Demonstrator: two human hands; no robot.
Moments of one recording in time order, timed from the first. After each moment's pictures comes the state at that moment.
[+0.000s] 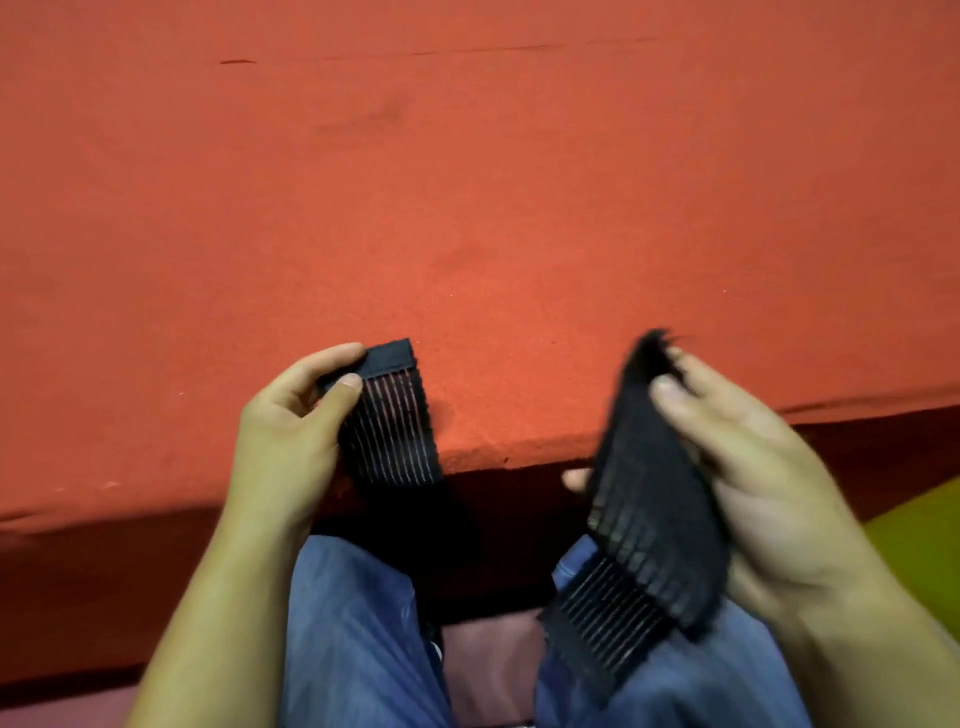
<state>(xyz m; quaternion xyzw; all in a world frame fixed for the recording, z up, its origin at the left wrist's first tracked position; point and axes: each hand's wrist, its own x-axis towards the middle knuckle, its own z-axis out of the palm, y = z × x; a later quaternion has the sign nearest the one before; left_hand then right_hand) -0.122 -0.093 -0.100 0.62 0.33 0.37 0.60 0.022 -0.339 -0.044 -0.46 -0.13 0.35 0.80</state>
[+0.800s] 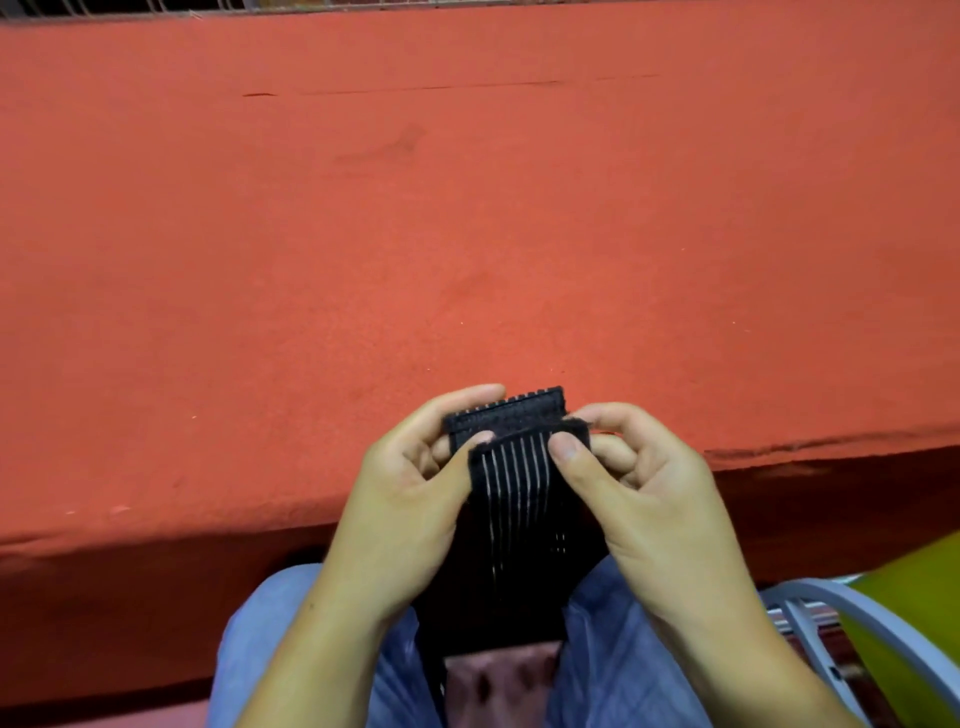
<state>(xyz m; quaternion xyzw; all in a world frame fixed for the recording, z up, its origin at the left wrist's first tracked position) -0.102 -0.159 -0.075 0.63 0.20 0.25 0.71 -0.001 -0.296 -0.072 -0.61 -0.22 0.25 0.72</state>
